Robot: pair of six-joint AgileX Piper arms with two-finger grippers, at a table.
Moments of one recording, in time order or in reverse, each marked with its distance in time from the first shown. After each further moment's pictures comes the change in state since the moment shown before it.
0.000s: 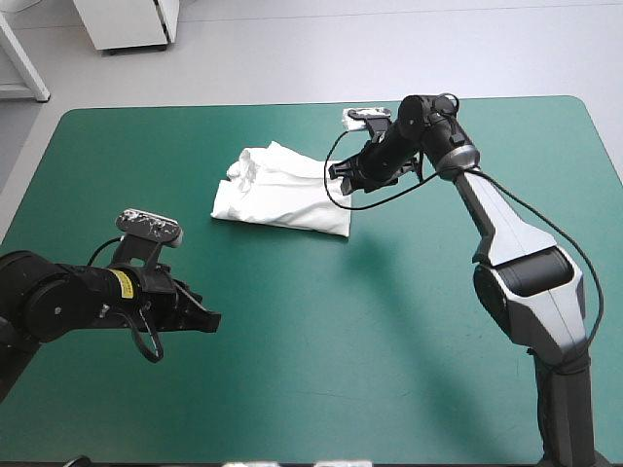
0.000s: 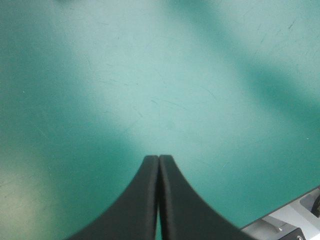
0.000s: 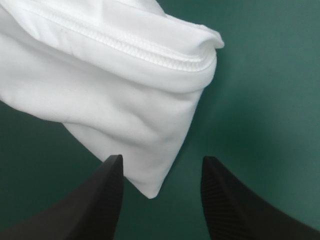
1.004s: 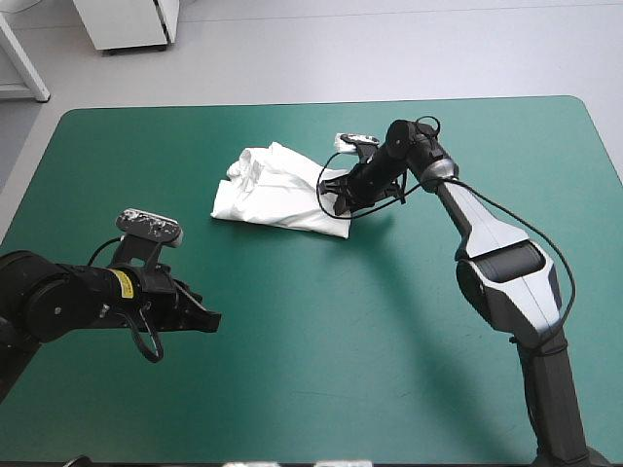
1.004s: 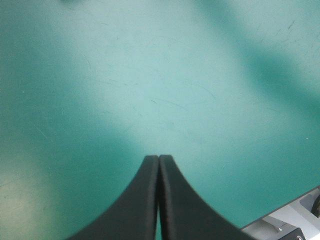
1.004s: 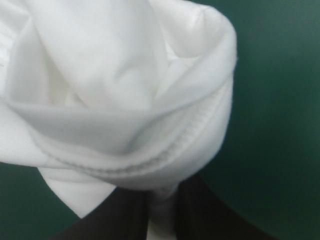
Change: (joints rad) left arm 0.000 0.000 0.000 0.000 0.000 0.000; right arm -0.001 0.160 0.002 0.127 -0.057 -0.007
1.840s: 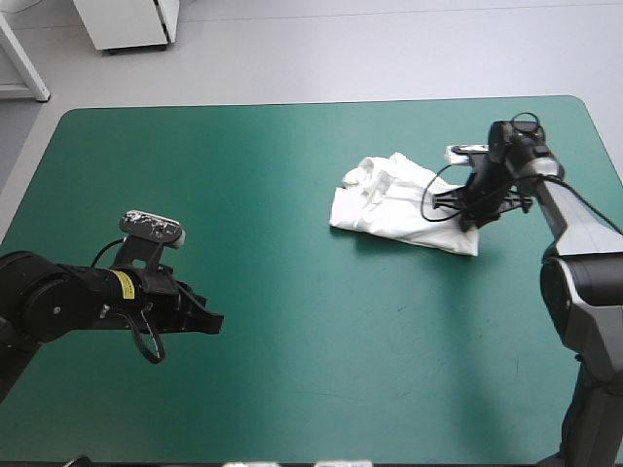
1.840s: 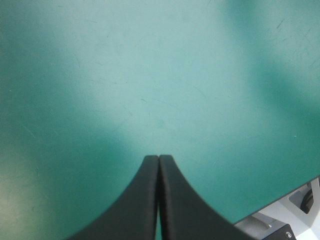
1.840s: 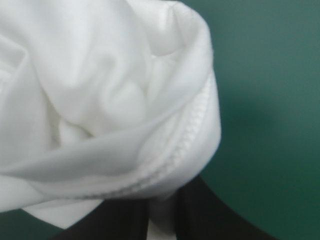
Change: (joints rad) left arm 0.000 0.000 0.000 -0.031 0.000 0.001; right arm -0.292 -0.322 0.462 -0.395 0.023 0.023
